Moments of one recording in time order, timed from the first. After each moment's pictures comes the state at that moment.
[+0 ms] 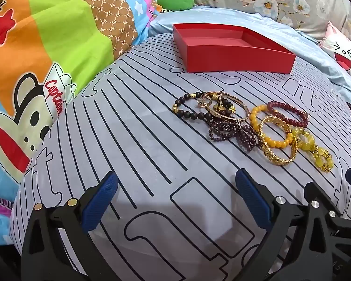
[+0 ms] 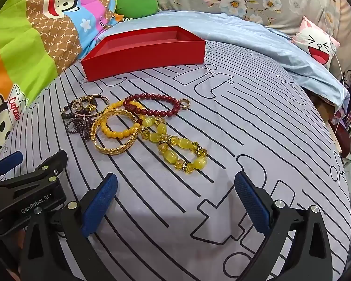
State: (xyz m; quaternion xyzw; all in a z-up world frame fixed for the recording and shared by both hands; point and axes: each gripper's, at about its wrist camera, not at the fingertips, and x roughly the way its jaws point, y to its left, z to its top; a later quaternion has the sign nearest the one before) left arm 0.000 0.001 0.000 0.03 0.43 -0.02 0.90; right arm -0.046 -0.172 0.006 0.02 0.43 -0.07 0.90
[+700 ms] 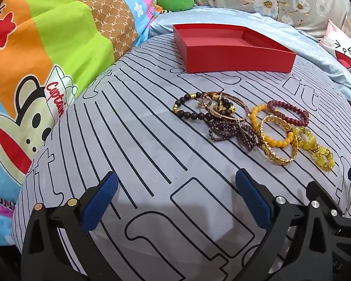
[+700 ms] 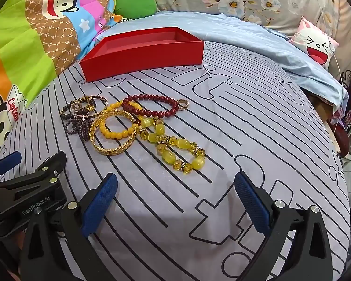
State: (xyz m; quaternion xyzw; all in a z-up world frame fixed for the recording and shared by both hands) left arm -0.002 -0.001 0.002 0.03 0.43 -0.02 0.90; right arm -0.047 -0.172 0.005 0.02 0.43 -0.07 0.90
